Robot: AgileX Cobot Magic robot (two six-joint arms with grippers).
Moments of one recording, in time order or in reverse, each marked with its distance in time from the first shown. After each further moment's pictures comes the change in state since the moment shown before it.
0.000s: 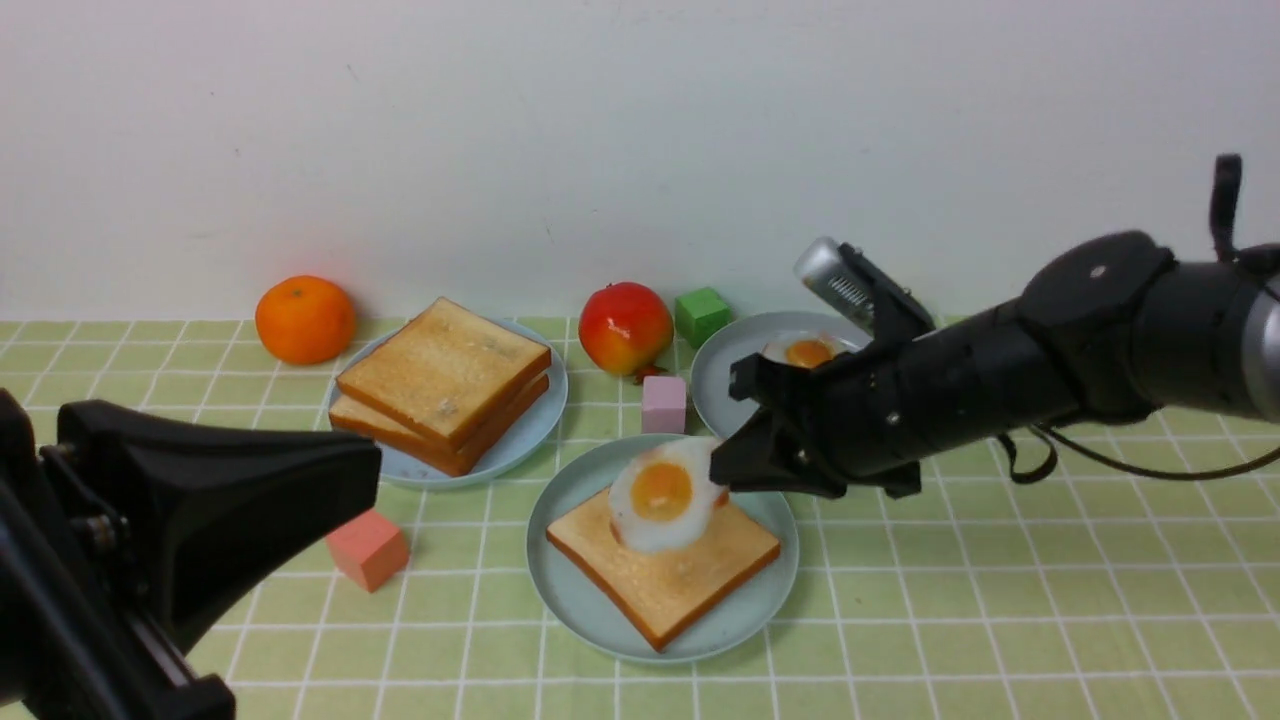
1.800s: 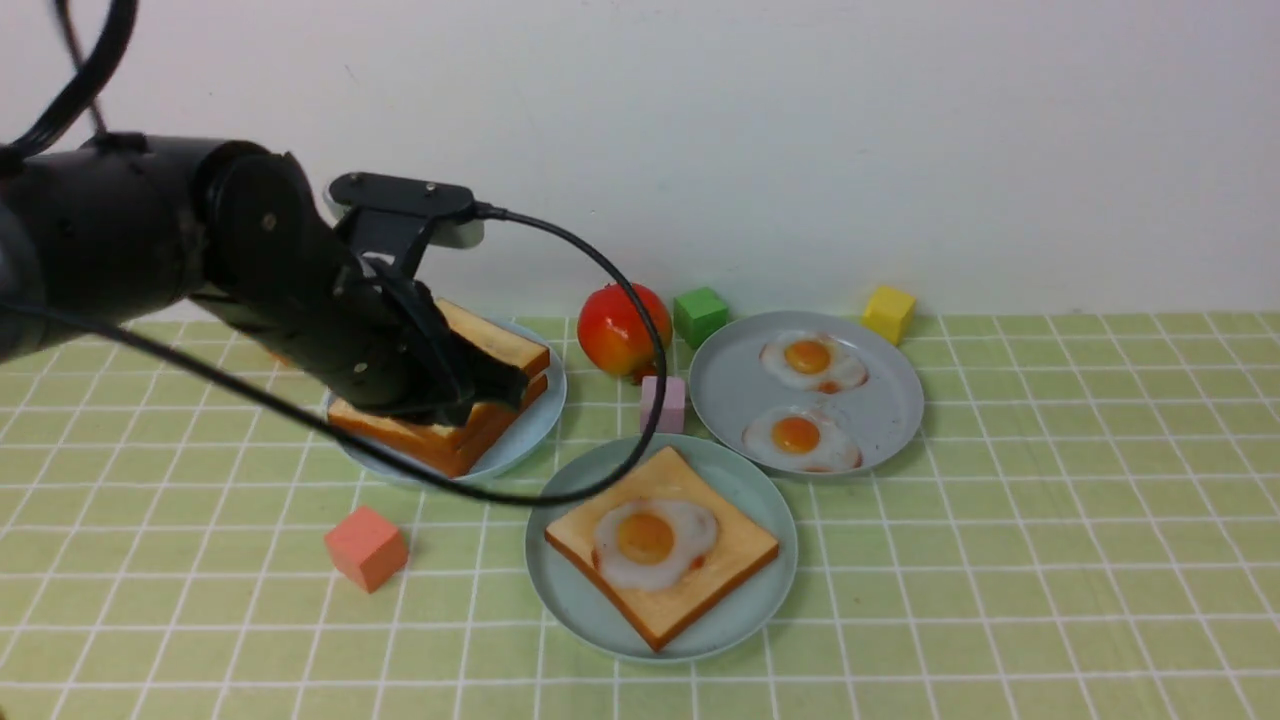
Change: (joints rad) right arm -0.021 -1.074 0.008 -0.931 0.486 0.406; left arm 0.482 1.023 -0.503 -0.192 0.147 0.247
